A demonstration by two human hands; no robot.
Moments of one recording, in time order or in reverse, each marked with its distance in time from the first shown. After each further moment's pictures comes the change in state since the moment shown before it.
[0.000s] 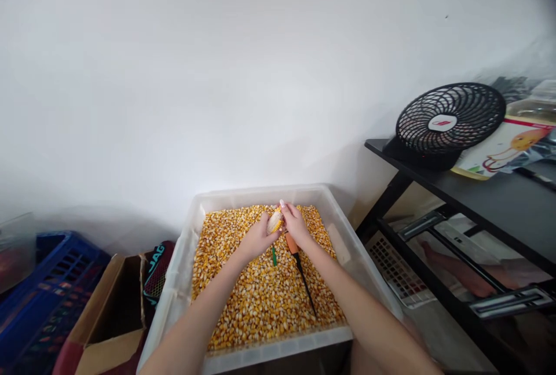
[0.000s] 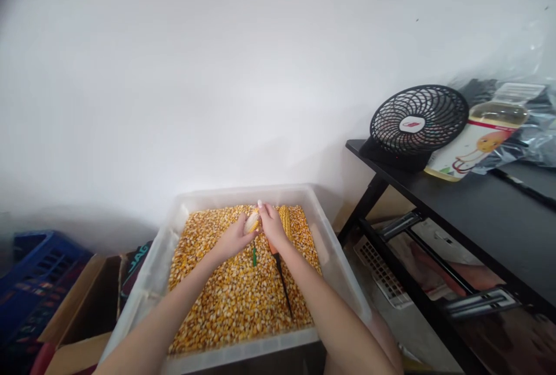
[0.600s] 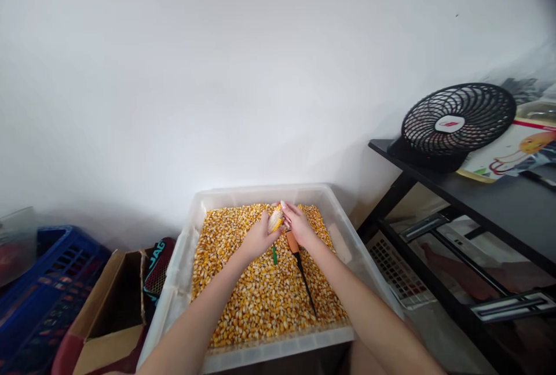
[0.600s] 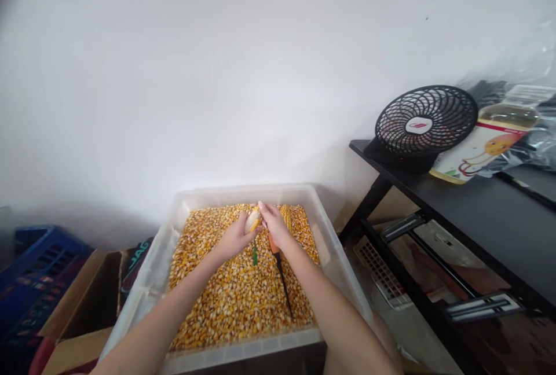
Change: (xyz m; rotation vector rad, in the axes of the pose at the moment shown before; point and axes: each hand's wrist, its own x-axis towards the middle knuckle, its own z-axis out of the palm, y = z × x) left_hand -0.002 -0.007 0.004 0.009 0.050 0.022; right_hand -0.004 -0.010 -0.001 0.208 -0.078 0.152
